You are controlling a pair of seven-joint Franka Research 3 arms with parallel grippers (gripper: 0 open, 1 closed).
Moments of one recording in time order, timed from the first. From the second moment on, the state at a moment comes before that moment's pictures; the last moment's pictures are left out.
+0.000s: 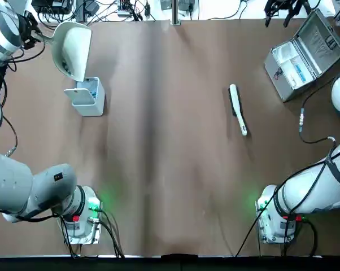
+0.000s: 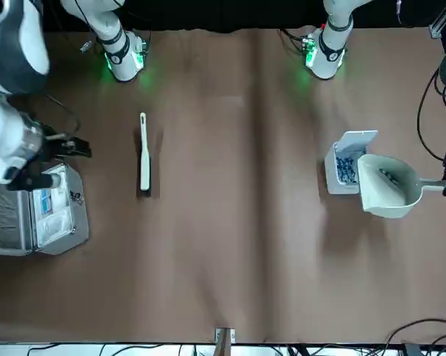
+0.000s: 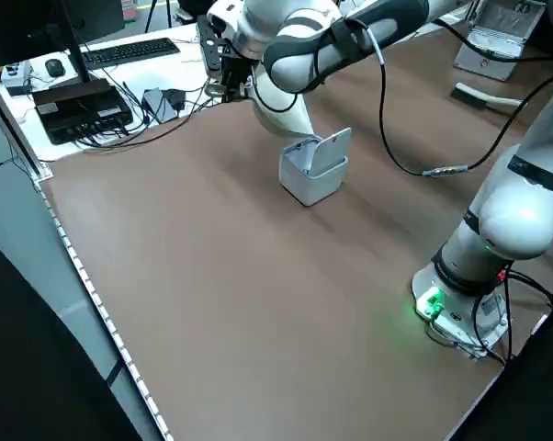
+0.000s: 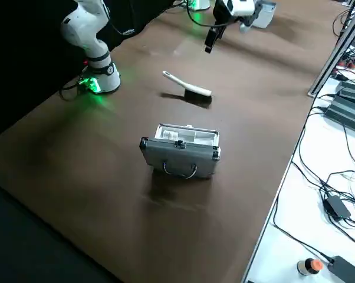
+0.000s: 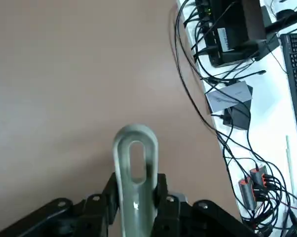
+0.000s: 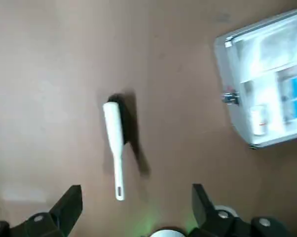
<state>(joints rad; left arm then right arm) 0.37 -0.03 -0.04 -2.21 -0.32 2.71 -0.66 0.13 0.21 -0.06 -1.40 0.05 1.41 0.03</state>
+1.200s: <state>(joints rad) 0.29 -0.31 -0.18 -2.63 -0.32 3.31 -0.39 0.03 0.13 -0.06 -1.36 0.00 1.41 0.03</state>
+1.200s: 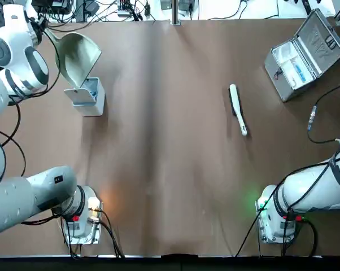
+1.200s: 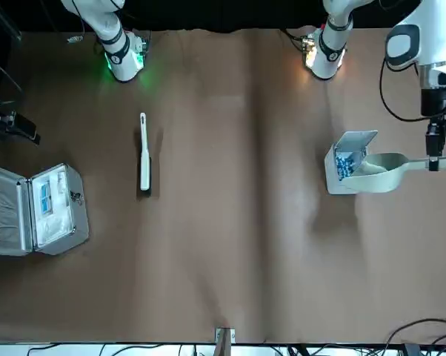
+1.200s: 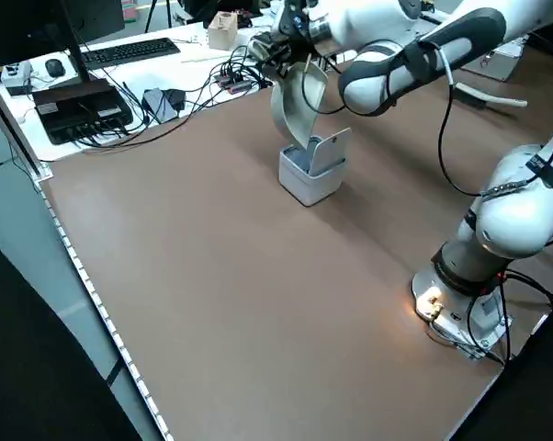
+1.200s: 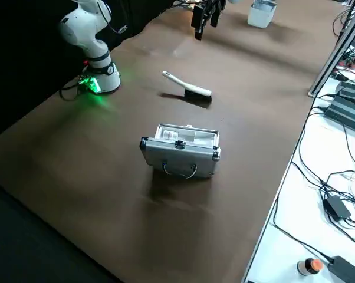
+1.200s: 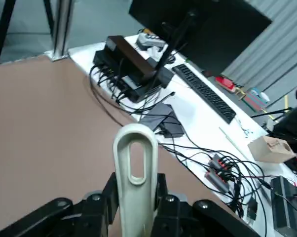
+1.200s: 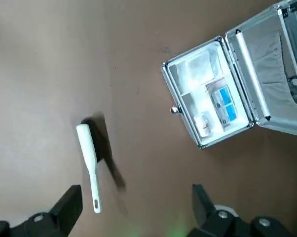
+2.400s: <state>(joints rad) 0.41 -0.26 -0.31 -2.54 -0.32 3.21 -0.37 -0.03 -0.01 -0.05 -1.51 0.02 1.53 0.02</state>
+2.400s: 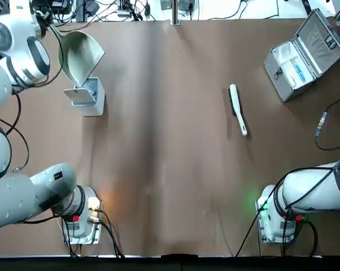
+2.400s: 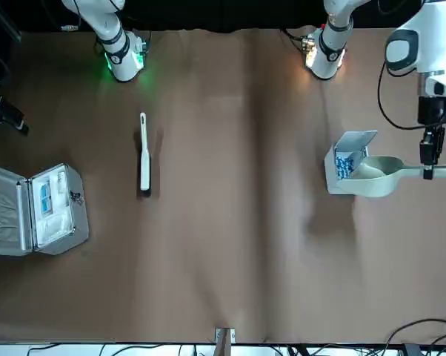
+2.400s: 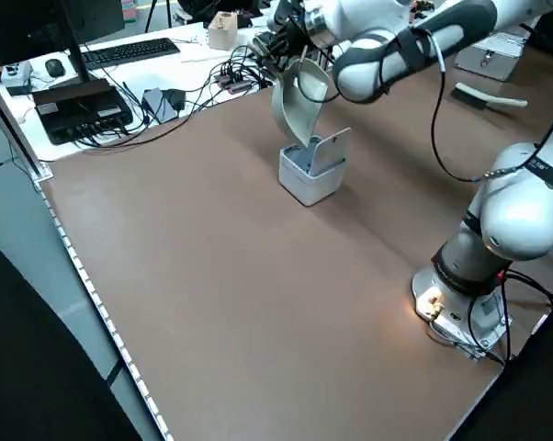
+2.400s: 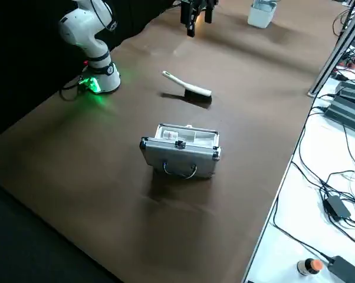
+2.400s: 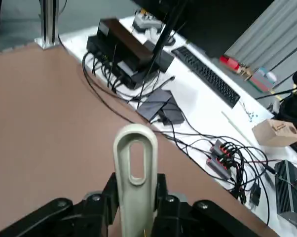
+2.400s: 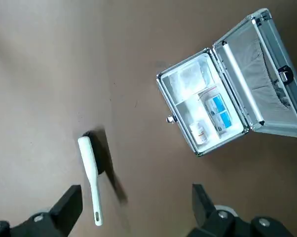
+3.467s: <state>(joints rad) 0.43 0.01 -0.16 -1.98 -0.30 2.48 -0.52 -0.03 -0.01 -0.05 -1.51 0.02 1.54 0.02</state>
